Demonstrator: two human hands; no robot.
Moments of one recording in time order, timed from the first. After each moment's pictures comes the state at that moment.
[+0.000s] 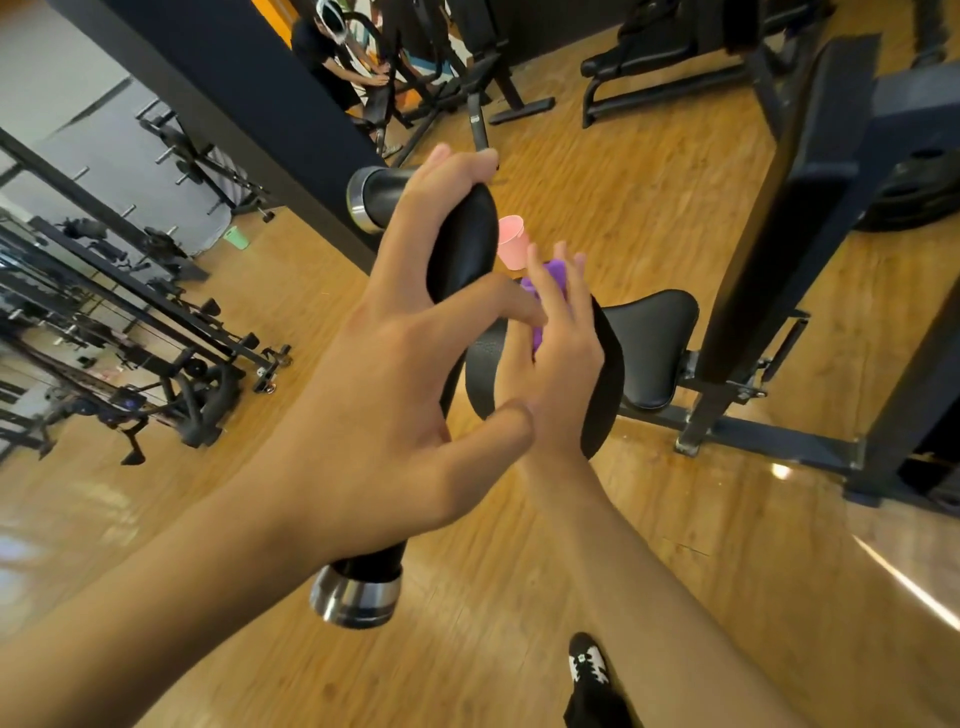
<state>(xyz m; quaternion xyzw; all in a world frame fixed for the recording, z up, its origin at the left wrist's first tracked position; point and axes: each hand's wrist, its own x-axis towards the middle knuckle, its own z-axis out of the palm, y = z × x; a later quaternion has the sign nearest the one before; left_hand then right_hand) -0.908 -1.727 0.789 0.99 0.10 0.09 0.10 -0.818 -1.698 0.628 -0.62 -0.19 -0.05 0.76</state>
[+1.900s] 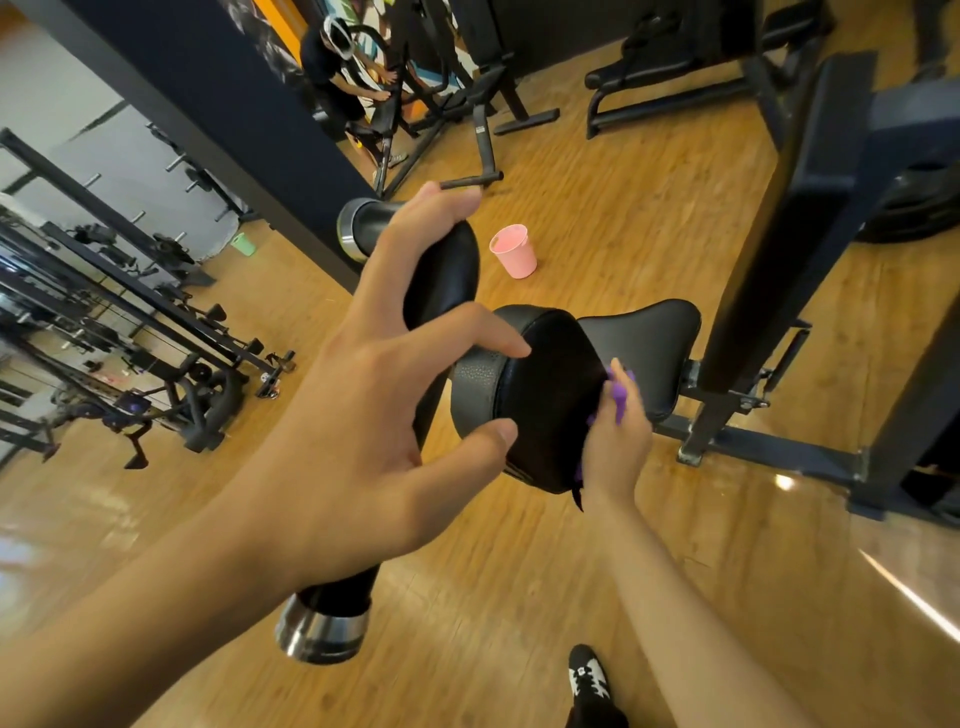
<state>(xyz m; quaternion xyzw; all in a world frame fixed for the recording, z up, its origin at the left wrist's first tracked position) -0.927 -1.725 0.789 0.99 0.09 0.08 0.11 -0.802 -1.715 0.500 -0.58 0.00 0.21 0.79</state>
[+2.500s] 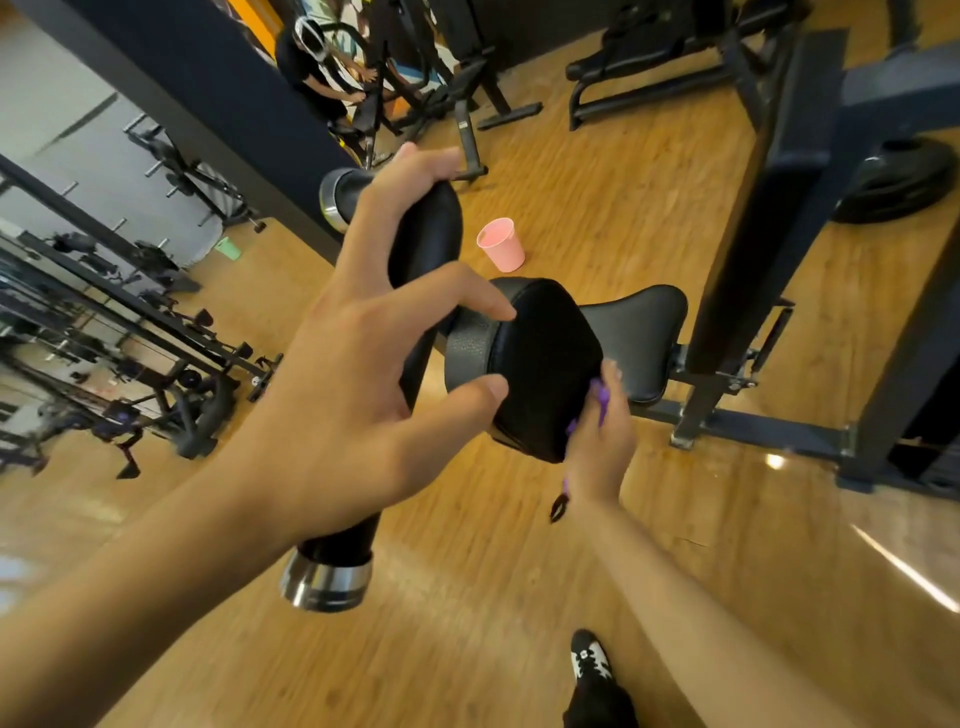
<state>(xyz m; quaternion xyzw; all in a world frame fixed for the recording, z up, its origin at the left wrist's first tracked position) -0.914 -1.723 0.788 0.99 0.08 0.09 0.10 -0.817 -1.716 0.484 -0.60 -0.02 0.17 0.78</state>
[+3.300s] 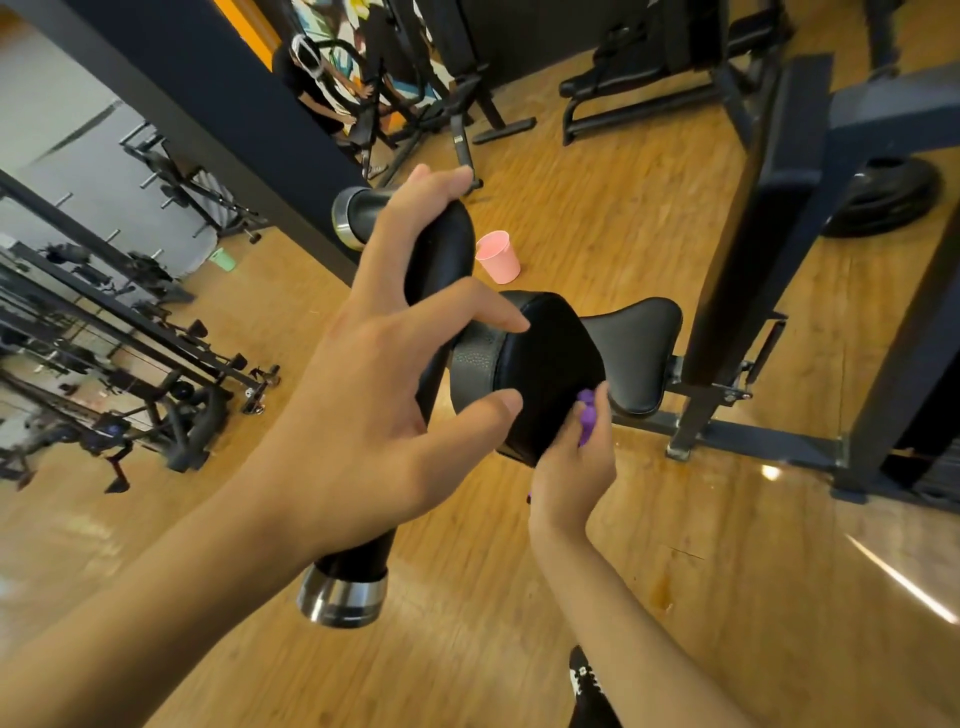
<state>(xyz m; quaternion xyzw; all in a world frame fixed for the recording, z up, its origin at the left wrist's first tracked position) -0.916 -1.723 0.787 0.98 0.09 0.10 0.13 -0.855 -1.718 0.537 -0.59 0.04 0.12 0.80</state>
